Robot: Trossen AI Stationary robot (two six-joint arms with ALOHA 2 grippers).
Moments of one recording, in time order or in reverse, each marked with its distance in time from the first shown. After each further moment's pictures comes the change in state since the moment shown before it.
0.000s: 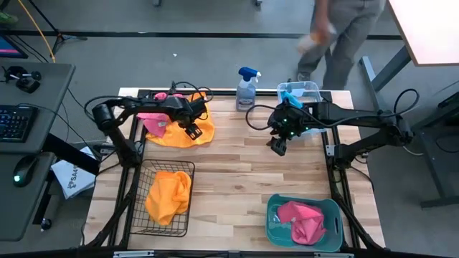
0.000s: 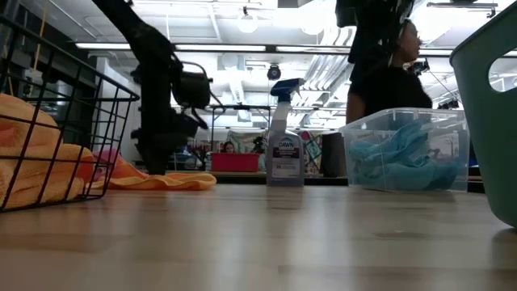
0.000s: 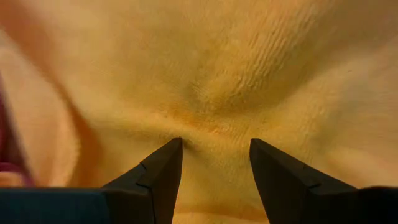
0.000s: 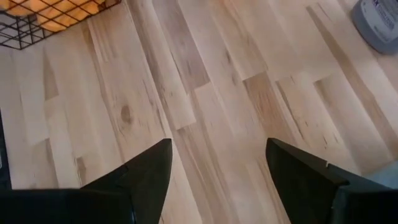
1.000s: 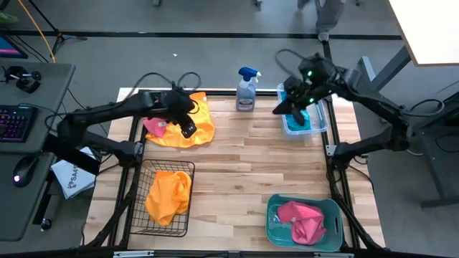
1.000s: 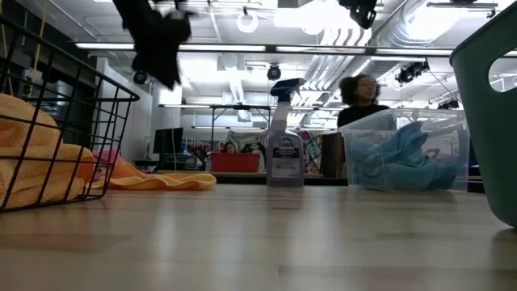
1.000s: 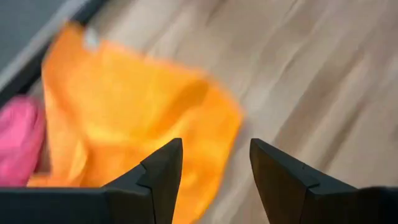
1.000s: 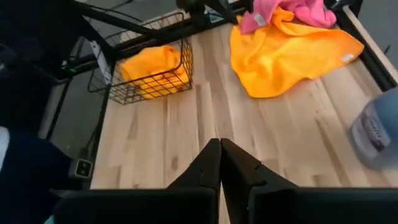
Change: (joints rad) left arm -0.161 -0.446 0.164 -0.192 0.100 -0.077; right arm -0.344 -0.006 0.369 -0.143 -0.464 -0.337
